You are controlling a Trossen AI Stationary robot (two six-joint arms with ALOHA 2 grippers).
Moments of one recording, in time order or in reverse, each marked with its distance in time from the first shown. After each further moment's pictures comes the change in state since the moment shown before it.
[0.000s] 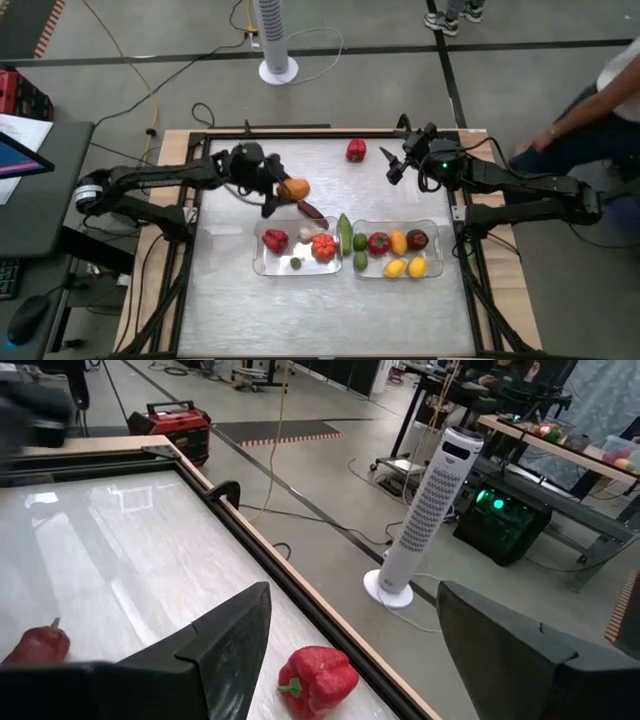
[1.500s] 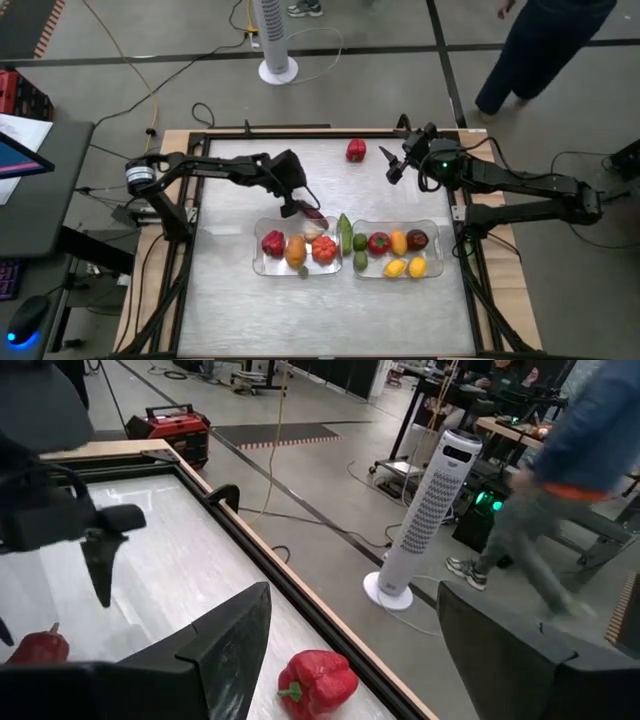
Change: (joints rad) left arm 0.006 0.417 0.151 -0.145 -0.194 0.064; right arm 0.000 0.002 0.000 0.012 0.000 -0.003
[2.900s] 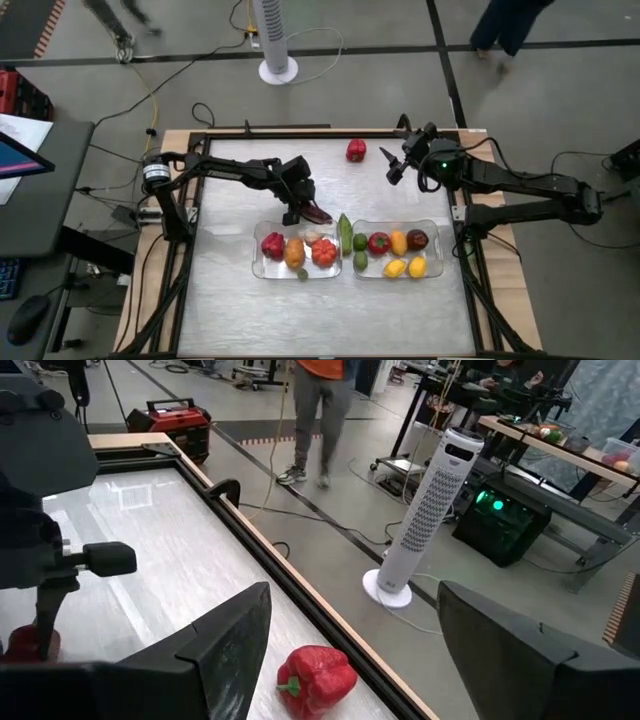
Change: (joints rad) left arm -0.039 0.142 0.058 0.023 0.161 0.216; right arm 0.000 0.000 0.000 -0.012 0.000 -0.010
